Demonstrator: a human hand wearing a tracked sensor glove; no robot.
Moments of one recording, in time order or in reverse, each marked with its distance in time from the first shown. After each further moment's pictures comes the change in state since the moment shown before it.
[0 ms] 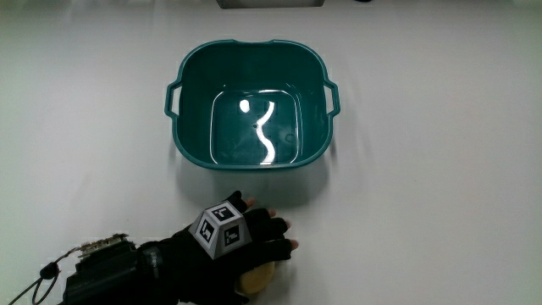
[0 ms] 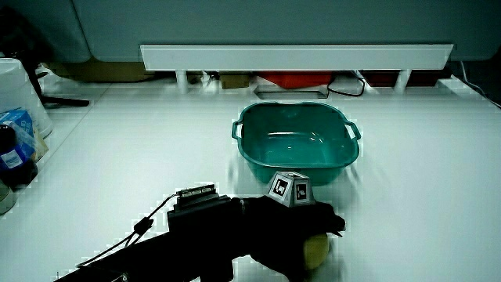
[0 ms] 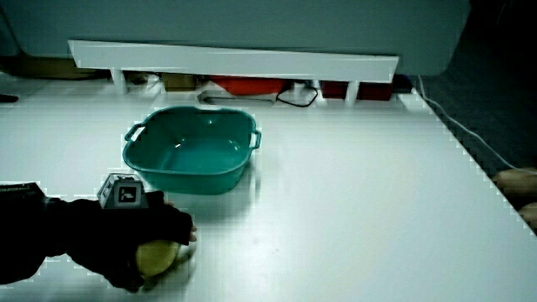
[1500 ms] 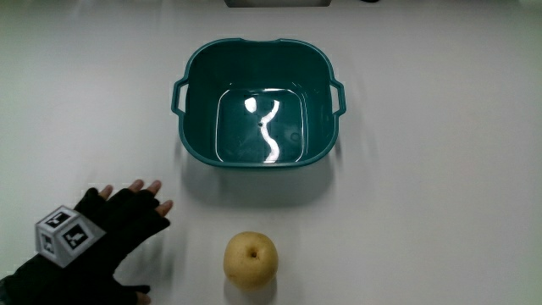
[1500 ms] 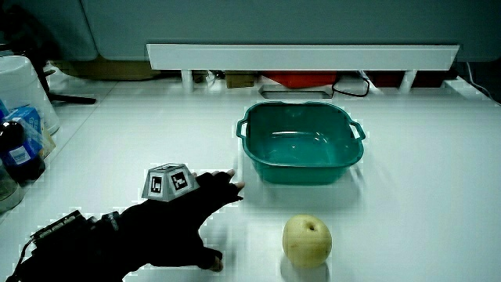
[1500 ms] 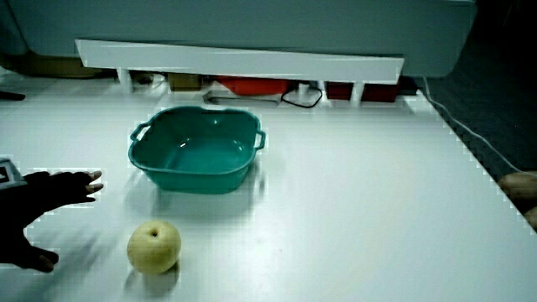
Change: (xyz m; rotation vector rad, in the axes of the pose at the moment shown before) arm -0.021 0.024 -0.076 -0.178 -0.118 0.045
